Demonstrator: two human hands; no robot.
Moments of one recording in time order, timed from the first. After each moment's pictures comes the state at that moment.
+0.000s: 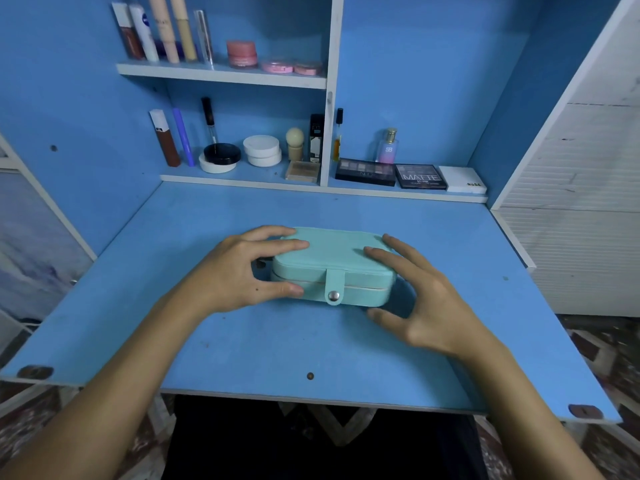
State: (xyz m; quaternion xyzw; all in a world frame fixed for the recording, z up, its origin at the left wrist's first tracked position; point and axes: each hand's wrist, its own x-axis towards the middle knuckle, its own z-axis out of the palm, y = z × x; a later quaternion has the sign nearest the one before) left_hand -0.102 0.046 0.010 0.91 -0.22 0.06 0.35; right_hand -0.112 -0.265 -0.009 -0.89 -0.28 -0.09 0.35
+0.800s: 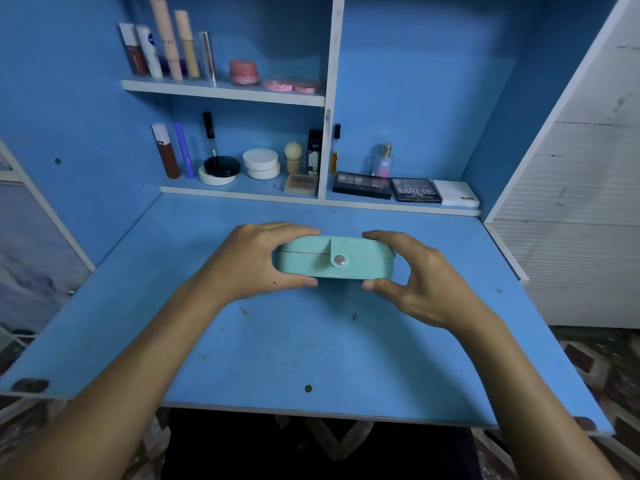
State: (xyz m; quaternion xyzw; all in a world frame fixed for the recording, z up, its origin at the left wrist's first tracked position) left_hand -0.087 0.026 0.036 0.92 -0.25 0.16 0.27; right_hand -0.083 -0.260 0.028 -0.90 -0.28 -0.09 0.32
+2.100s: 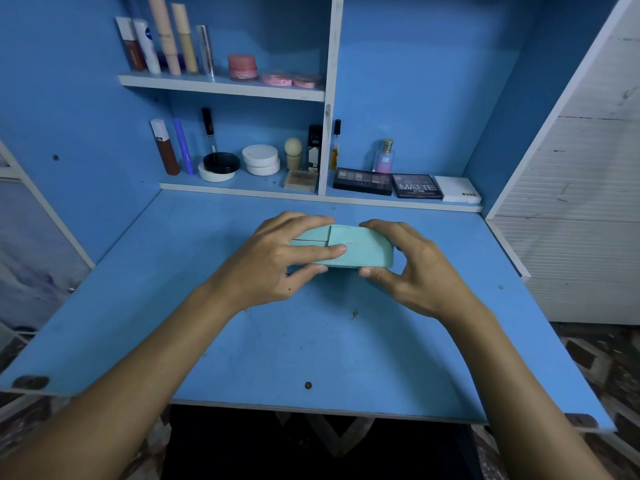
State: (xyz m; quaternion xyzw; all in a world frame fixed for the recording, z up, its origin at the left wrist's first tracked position) left_hand -0.077 0.010 0.020 0.86 -0.39 0.29 0.18; right_hand -0.072 -0.252 0.021 -0.88 -0.29 -0.12 0.35
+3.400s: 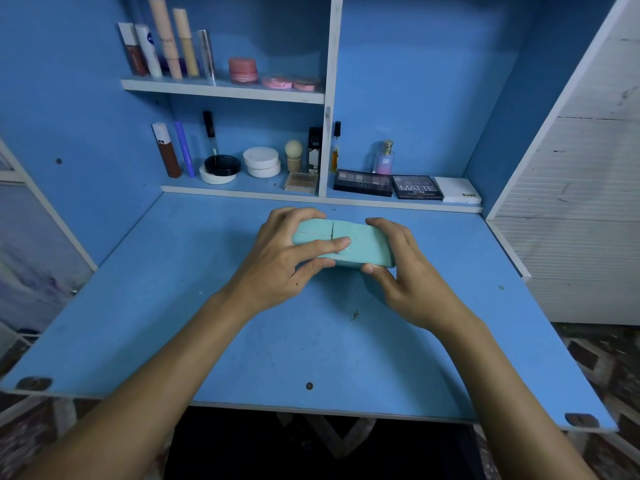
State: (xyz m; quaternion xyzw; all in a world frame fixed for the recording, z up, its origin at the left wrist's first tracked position) left_hand -0.072 -0.002 0.005 0.86 -0.33 0.33 0.22; right_hand -0.080 -0.244 0.008 -0.88 -0.26 -0.10 0.38
